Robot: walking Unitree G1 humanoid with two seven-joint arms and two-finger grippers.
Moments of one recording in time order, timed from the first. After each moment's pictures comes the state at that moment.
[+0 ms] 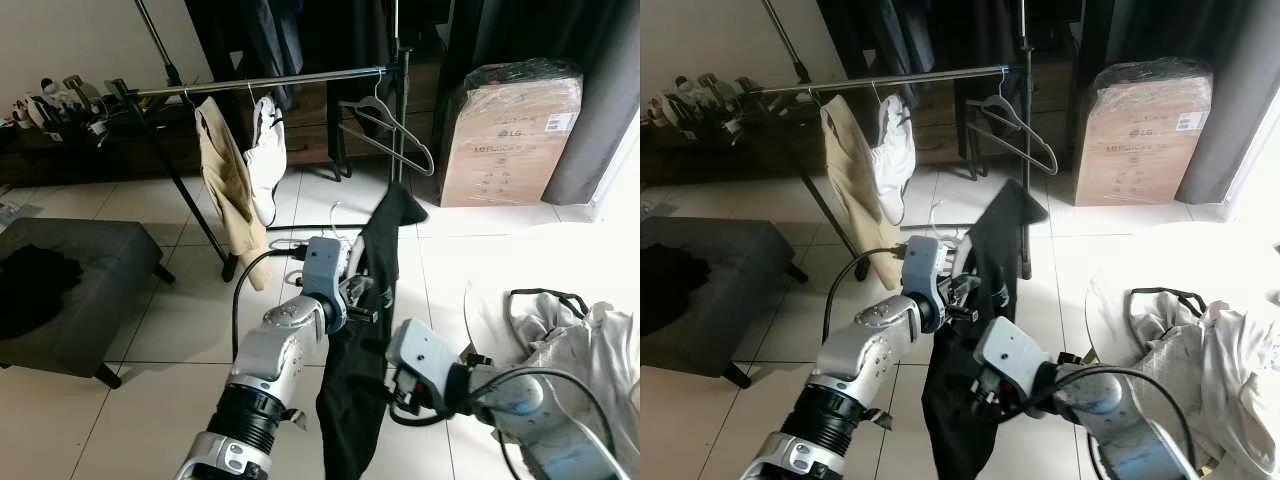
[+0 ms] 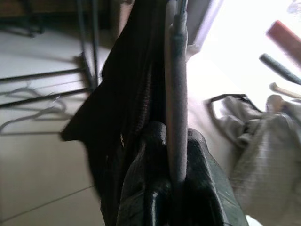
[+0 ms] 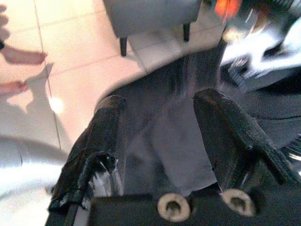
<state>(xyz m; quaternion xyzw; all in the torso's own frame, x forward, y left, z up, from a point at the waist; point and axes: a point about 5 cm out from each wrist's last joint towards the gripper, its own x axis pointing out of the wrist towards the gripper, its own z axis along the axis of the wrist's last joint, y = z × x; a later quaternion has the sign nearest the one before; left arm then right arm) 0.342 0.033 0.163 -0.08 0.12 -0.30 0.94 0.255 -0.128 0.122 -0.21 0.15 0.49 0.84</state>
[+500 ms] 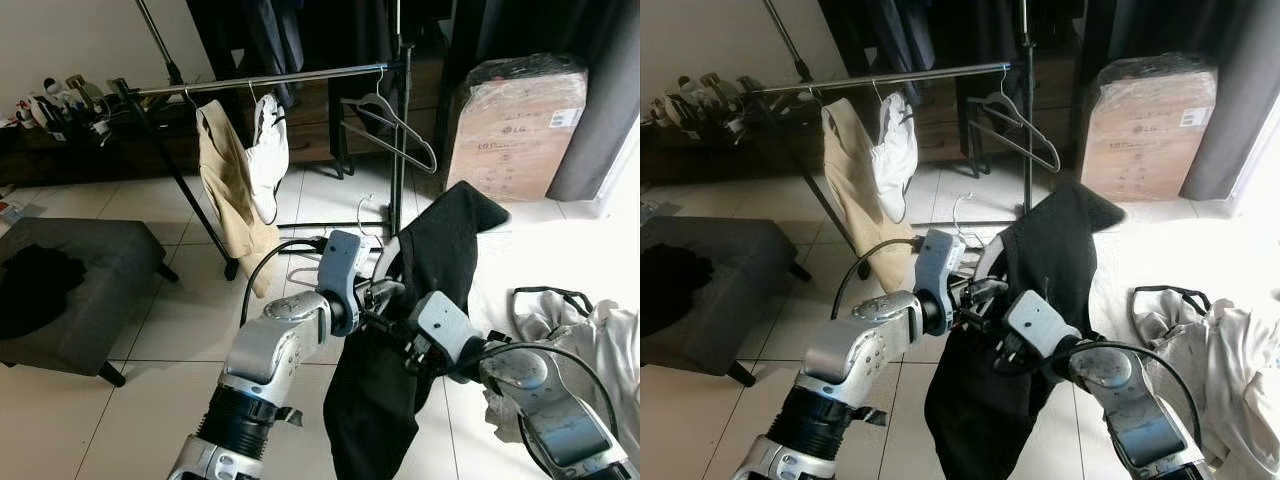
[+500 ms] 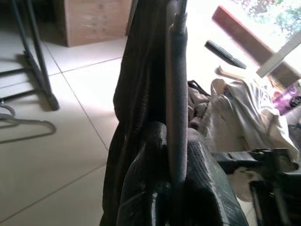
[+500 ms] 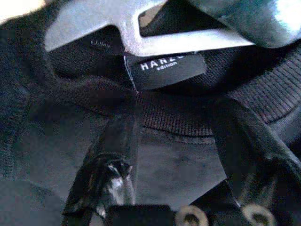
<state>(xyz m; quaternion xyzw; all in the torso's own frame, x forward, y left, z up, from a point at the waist) 0.322 0.022 0.178 -0.07 0.13 -0.40 0.90 0.293 -0.155 0.116 -0.24 0.13 0.36 0.89</state>
